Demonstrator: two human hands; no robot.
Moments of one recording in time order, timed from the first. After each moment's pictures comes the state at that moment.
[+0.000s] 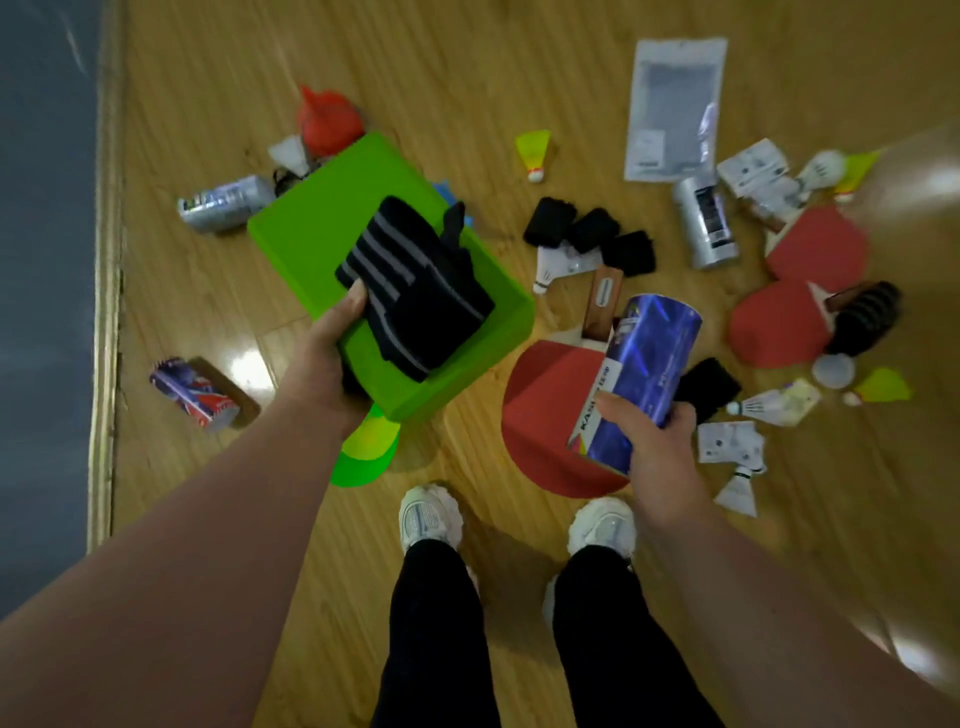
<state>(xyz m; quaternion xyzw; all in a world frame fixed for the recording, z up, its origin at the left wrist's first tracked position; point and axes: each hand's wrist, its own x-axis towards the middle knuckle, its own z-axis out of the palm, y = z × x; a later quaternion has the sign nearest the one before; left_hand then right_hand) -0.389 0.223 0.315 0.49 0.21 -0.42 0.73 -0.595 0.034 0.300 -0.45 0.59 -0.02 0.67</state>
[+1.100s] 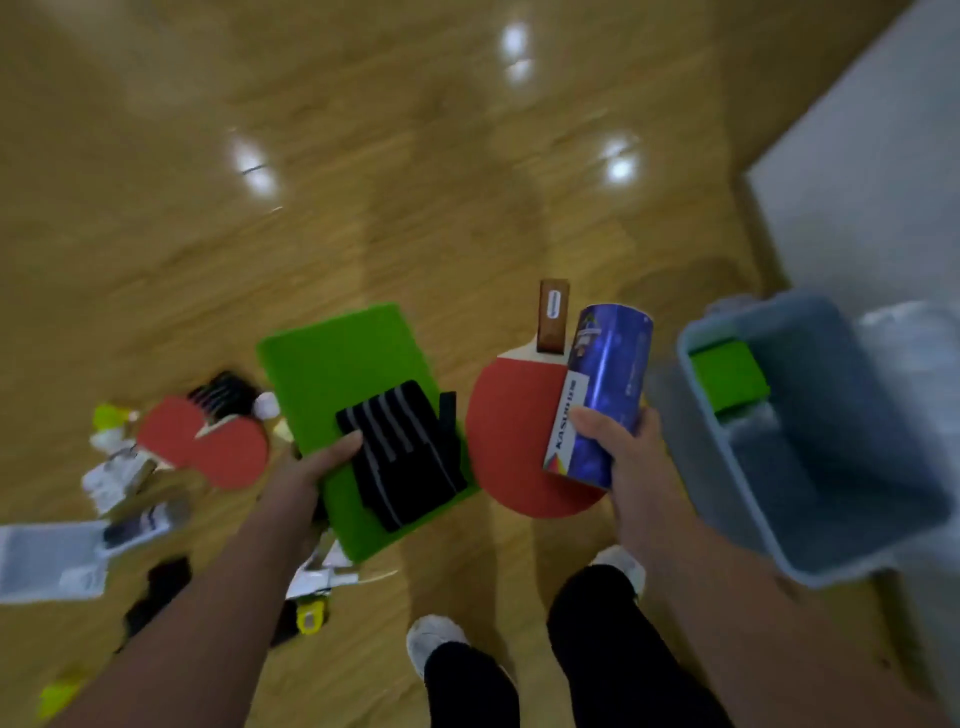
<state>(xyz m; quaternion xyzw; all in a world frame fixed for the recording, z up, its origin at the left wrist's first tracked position) -0.873 -0.059 0.478 0.56 -0.32 -0.75 0.13 -1.112 0.117 0.536 0.08 0.68 -0.59 0.43</state>
